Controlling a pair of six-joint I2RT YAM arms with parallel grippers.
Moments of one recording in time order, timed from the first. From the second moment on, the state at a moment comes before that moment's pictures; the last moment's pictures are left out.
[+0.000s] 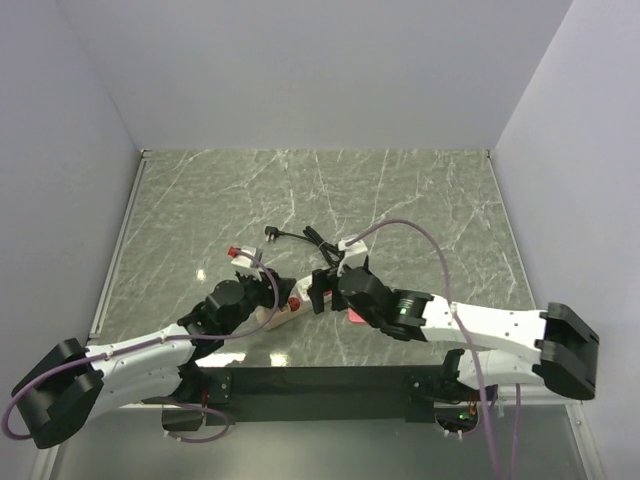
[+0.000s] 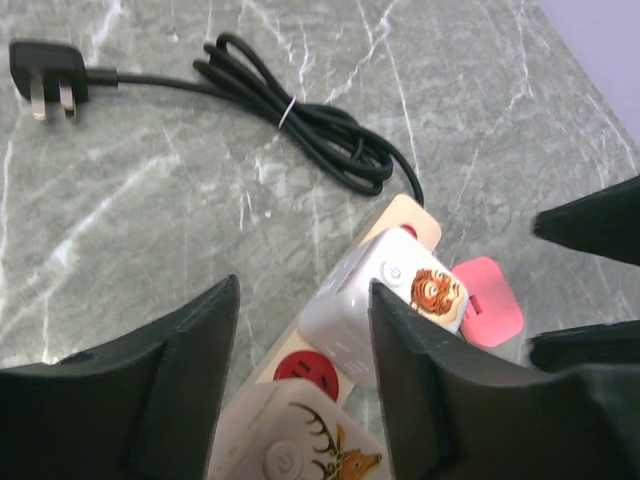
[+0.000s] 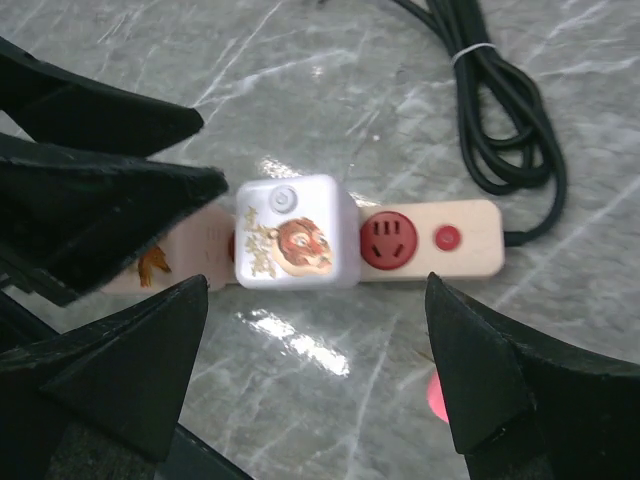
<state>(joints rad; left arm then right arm) -0.83 0.95 0.18 0.55 -0.23 -0.49 1.13 1.20 0.68 -0.05 0.43 0.57</state>
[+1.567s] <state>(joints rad) -0.77 0.99 0.26 0.53 -0.22 -0.46 1.01 1.26 0.48 -0.17 0.42 0.77</state>
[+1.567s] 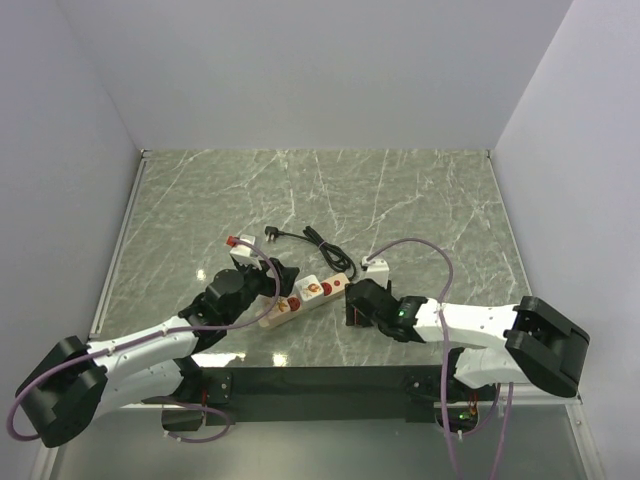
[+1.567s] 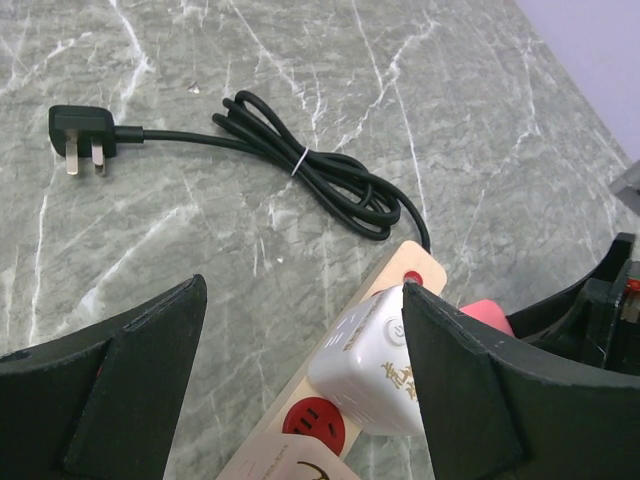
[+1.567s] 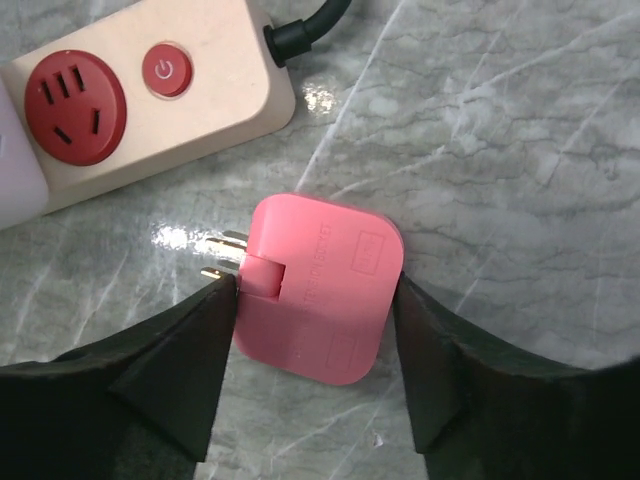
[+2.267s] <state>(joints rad) -0.77 0.91 0.26 0.53 -0.20 -0.46 1.12 1.30 0.54 -0.32 0.45 0.84</state>
